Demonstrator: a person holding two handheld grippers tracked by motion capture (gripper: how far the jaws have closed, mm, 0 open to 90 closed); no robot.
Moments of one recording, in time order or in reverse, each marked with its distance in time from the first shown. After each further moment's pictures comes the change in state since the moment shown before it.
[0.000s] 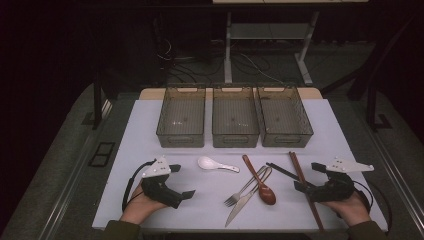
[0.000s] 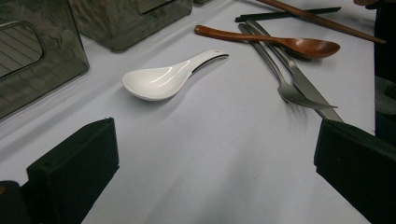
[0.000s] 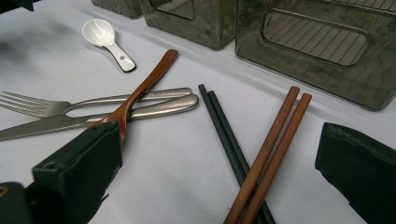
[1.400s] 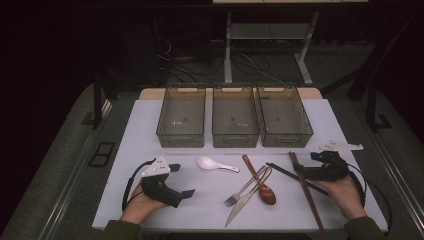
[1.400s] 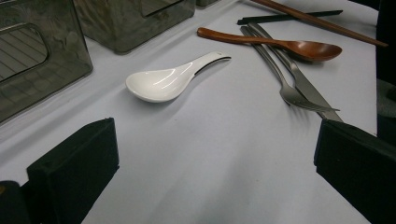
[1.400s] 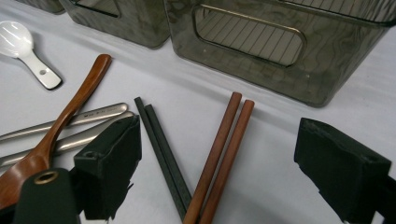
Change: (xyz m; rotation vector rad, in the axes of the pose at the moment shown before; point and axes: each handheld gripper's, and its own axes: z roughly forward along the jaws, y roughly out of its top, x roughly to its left) left arm 0.001 0.000 0.000 -0.012 0.007 -0.010; right arm -0.025 0.030 0.024 0.117 -0.154 0.098
